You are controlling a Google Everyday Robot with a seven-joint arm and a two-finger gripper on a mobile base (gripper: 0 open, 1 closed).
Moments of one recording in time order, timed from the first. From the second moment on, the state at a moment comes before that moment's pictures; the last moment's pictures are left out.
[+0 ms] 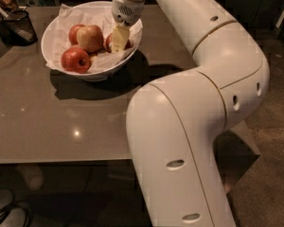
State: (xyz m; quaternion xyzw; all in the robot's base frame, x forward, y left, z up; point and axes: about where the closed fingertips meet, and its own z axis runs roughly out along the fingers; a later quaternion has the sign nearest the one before) arm 0.708 0.052 0.905 -0.67 0.73 0.08 0.14
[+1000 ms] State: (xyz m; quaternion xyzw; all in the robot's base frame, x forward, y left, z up) arm 0.710 0.053 0.895 -0.67 0.73 0.07 0.13
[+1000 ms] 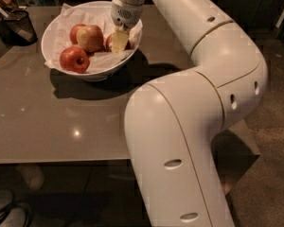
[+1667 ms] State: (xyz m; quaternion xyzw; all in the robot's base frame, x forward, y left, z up) arm 0.714 0.046 0.922 -0.66 0.73 0.06 0.17
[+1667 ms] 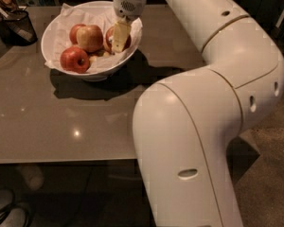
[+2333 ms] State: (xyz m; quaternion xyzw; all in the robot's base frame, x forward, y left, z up) arm 0.703 0.034 0.944 -0.65 0.73 0.06 0.19
